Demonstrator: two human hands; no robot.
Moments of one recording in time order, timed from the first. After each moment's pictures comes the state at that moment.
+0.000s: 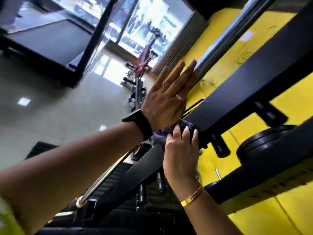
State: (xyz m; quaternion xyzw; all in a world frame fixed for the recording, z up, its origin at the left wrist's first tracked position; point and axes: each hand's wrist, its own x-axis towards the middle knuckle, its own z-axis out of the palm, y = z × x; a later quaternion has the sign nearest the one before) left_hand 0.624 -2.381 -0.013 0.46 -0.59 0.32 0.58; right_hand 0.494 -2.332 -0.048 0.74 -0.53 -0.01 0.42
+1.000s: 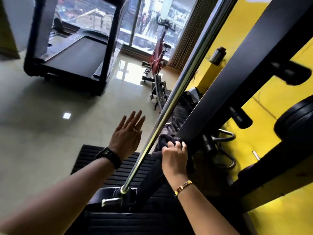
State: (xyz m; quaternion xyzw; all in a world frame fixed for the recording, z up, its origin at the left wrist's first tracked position) left_hand 0.685 -2.312 -0.189 0.63 -0.69 0.14 0.34; right_hand 0.507 -2.316 -0.162 0.80 -0.57 -0.01 0.18
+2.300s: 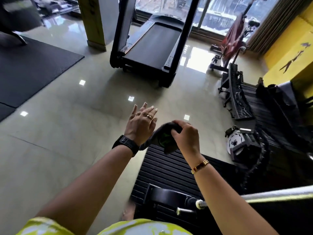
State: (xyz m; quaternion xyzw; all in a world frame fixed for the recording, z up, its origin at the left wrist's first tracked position) left_hand 1.013 -2.288 -0.232 0.78 -0.56 0.03 0.28; right_hand 0.852 -2.355 -0.197 0.84 -0.44 0.23 -0.21
